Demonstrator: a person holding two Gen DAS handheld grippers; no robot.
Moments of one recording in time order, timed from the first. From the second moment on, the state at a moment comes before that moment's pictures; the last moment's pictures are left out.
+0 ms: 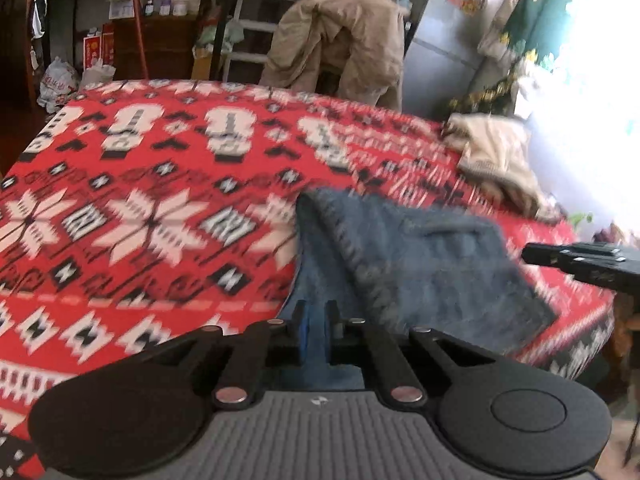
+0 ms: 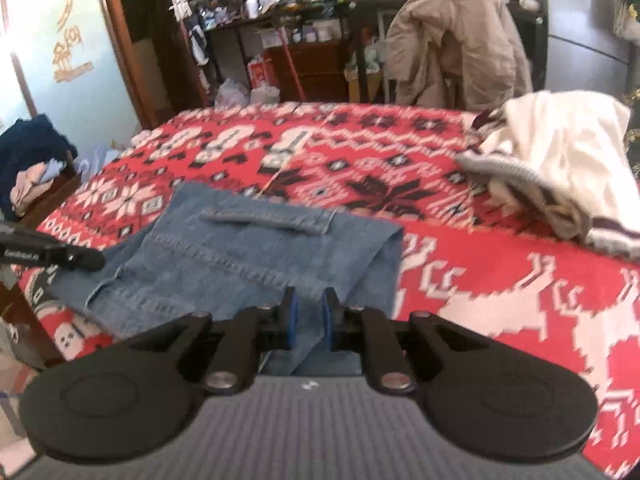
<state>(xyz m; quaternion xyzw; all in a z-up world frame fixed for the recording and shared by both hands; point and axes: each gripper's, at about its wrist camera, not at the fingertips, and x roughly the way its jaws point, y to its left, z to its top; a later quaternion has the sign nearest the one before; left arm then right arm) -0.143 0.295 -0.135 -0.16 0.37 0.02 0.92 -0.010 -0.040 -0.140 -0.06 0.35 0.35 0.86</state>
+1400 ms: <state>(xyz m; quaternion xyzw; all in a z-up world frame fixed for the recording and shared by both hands) -0.093 0.334 -0.138 -0.22 0.39 0.02 0.90 0.038 -0.093 -0.164 0.10 0.43 0.29 0.85</state>
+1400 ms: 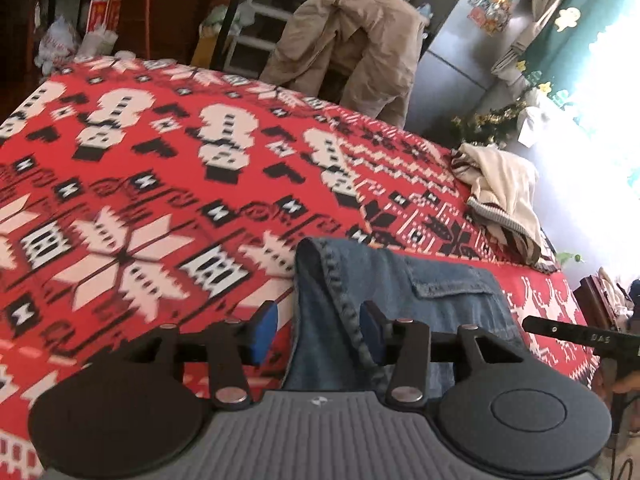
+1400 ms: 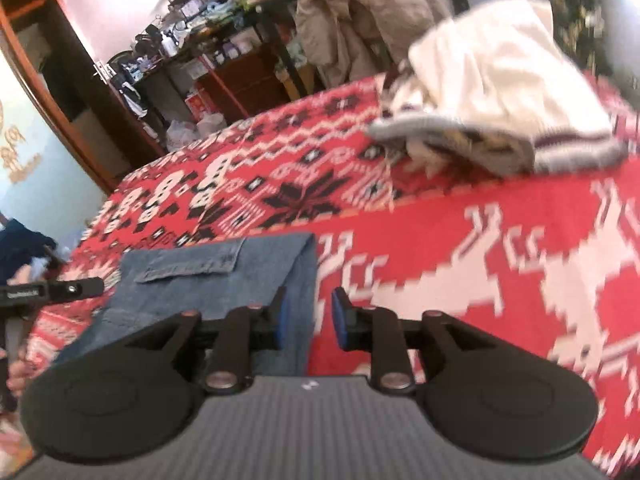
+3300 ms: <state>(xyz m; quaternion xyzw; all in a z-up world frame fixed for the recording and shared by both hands) -0.151 0.289 -0.101 -0.23 0.33 0.04 0.92 0.040 -0.011 -0.100 -0.02 0.37 0.35 0.86</state>
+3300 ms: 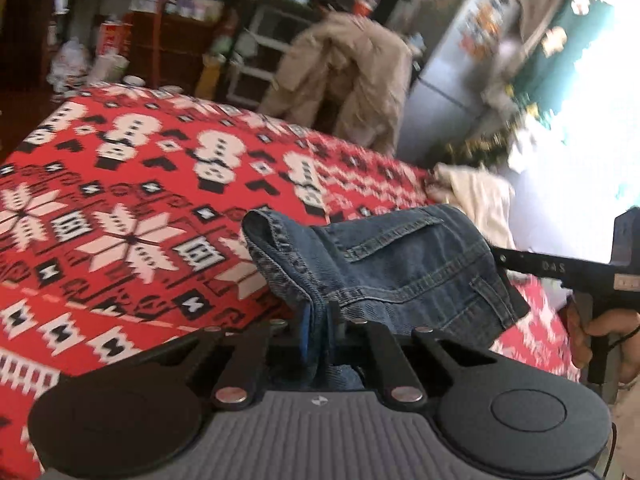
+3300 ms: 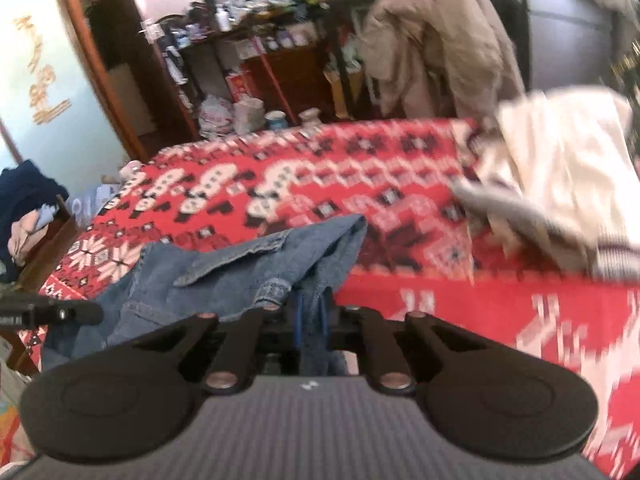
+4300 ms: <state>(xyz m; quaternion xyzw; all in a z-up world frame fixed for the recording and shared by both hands) -0.235 0.387 -0.124 -0.43 0.12 0.47 0.76 0.069 0.479 -0.072 -0.25 0.32 0.70 0.59</state>
